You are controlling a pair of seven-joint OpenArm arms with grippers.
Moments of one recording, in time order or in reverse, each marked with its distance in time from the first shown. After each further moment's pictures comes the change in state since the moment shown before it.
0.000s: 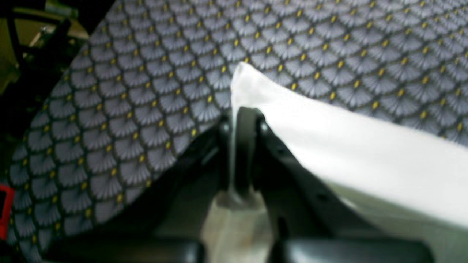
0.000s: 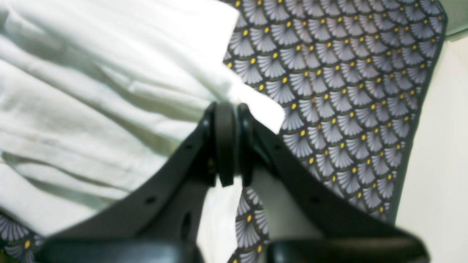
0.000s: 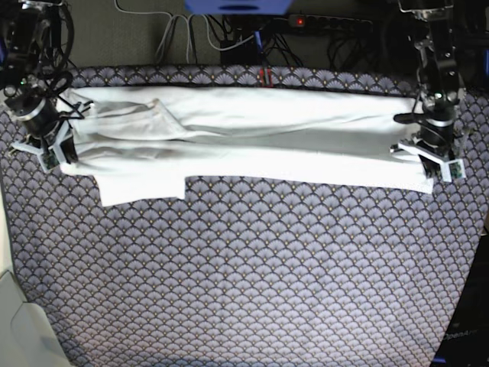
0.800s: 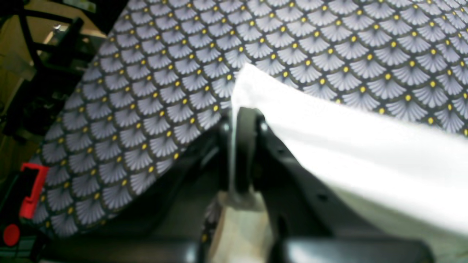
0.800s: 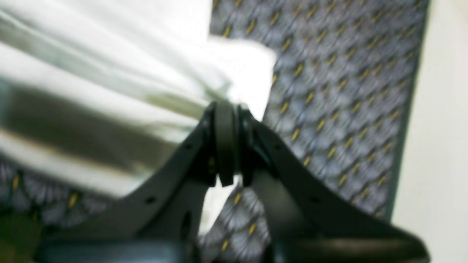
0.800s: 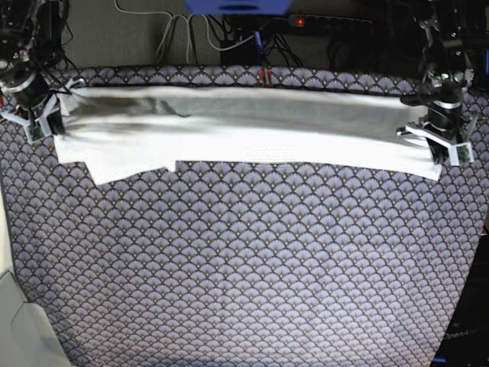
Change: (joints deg) left arm 6.0 -0.5 -3.0 5.2 -0.3 -0.6 0.0; right arm -7.1 -1.5 6.5 -0.1 0.4 0.3 1.9
